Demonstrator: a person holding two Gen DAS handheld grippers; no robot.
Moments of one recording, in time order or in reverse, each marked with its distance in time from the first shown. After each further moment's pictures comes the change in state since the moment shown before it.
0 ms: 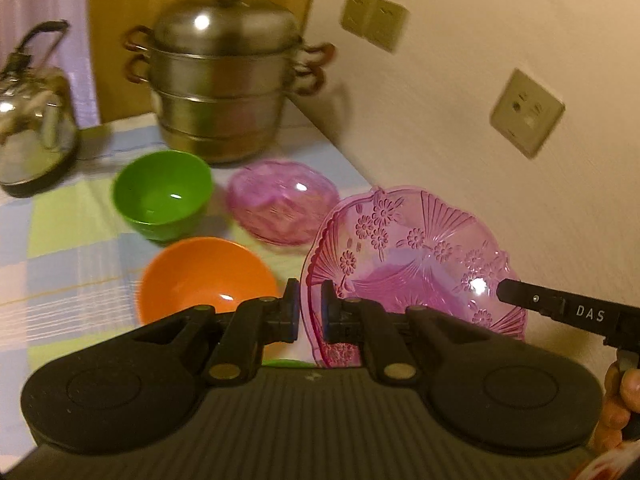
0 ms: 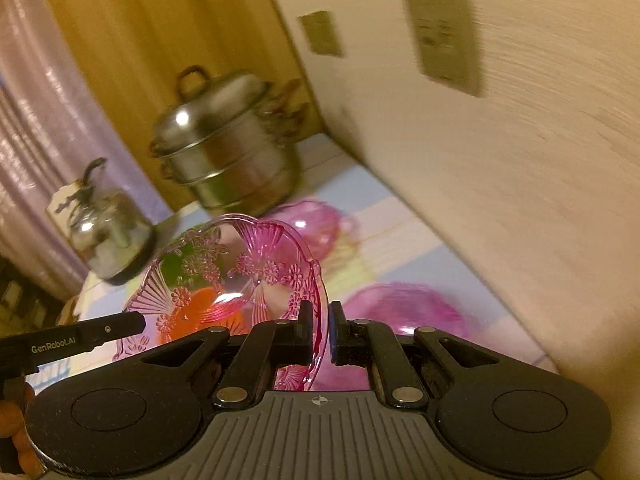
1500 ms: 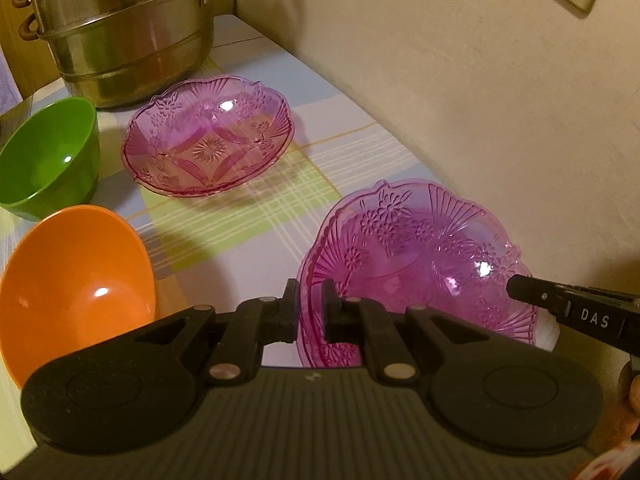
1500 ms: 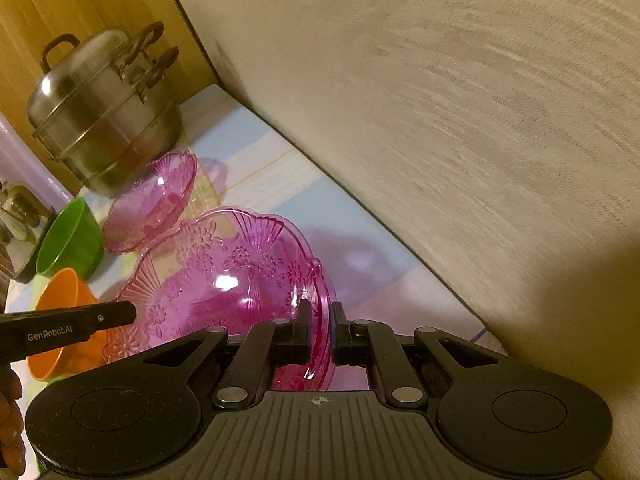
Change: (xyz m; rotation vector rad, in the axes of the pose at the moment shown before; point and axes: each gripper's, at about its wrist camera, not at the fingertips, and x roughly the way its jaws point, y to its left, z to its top) left arm 0.165 -0.050 -0.020 0.132 0.189 0.027; right arm 0.092 -0.118 -0.034 0.104 0.112 -0.151
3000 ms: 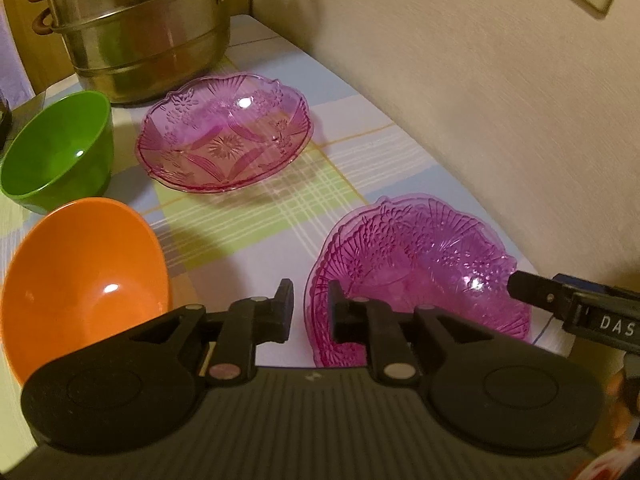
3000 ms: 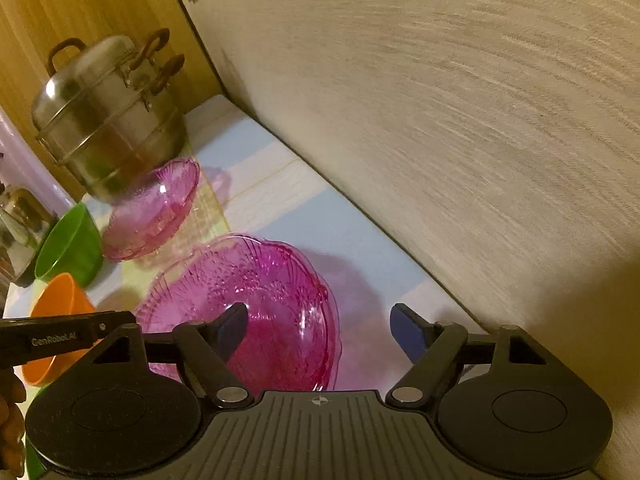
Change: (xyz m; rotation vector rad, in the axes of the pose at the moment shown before) left arm 0.001 0.008 -0.002 -0.030 -0.022 0.029; right arm 0.002 0.005 -0.006 -0.010 -0.060 0.006
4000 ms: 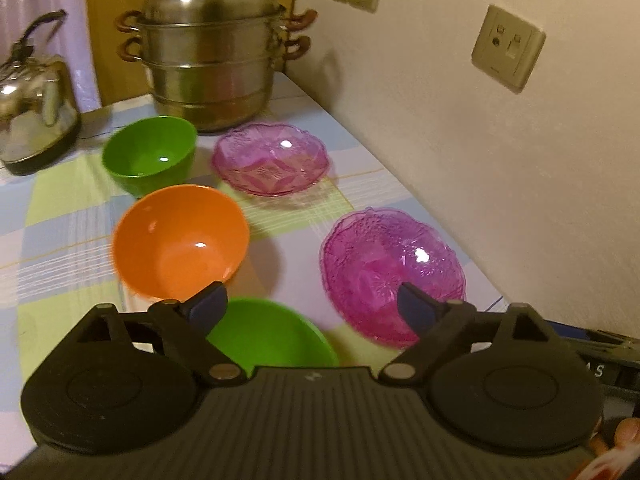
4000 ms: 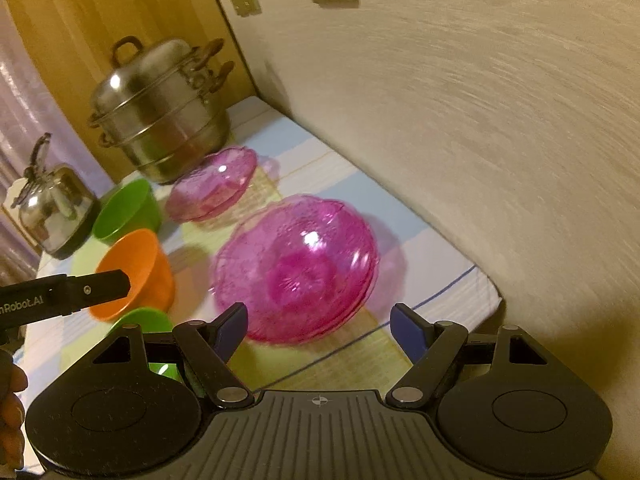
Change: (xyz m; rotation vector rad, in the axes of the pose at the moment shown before) left arm -0.158 0.011 -0.068 -0.091 -0.169 0.015; right arm -0.119 0.051 -0.051 -0.040 -0.010 0.009
